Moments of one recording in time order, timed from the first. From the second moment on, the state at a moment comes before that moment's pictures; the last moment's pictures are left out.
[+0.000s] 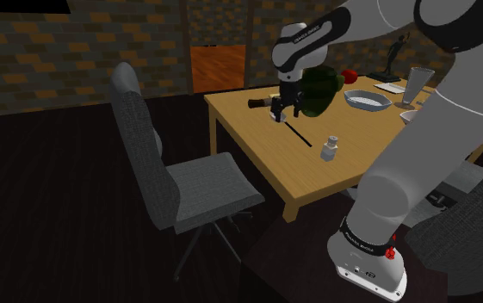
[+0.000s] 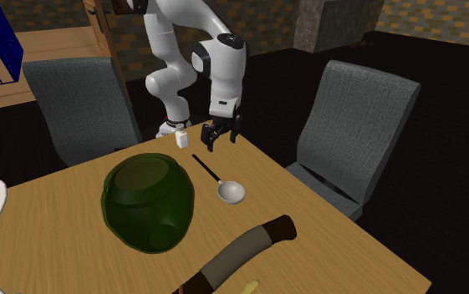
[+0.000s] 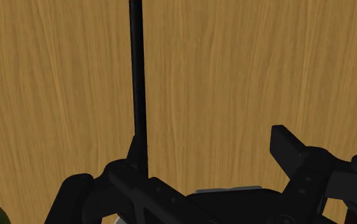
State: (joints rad) arm -0.19 -0.15 -0.28 -2.27 -0.12 2.04 -0.02
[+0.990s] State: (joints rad) arm -0.25 0.09 -0.34 -2.21 -0.10 2.19 -0.07
